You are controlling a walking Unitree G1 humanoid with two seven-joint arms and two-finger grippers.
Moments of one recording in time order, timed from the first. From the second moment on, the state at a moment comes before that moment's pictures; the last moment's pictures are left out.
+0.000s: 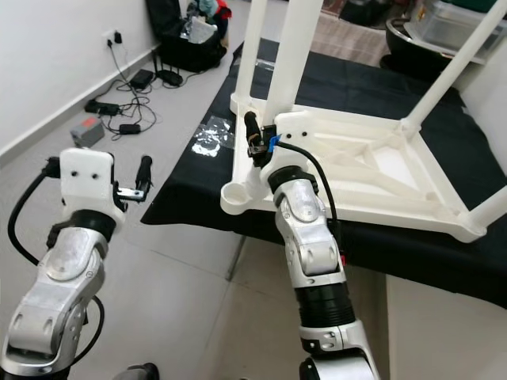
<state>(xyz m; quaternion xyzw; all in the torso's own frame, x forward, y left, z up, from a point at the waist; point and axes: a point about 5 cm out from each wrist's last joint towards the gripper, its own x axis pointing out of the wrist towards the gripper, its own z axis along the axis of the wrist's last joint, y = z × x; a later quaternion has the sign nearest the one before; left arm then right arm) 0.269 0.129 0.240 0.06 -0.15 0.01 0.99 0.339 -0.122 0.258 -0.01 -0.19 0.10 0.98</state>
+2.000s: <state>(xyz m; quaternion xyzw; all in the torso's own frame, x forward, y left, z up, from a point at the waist) 0.248 0.114 0.237 0.05 -0.13 -0.03 0.99 0.384 -0.166 0.303 0.01 -0.18 0.51 0.84</state>
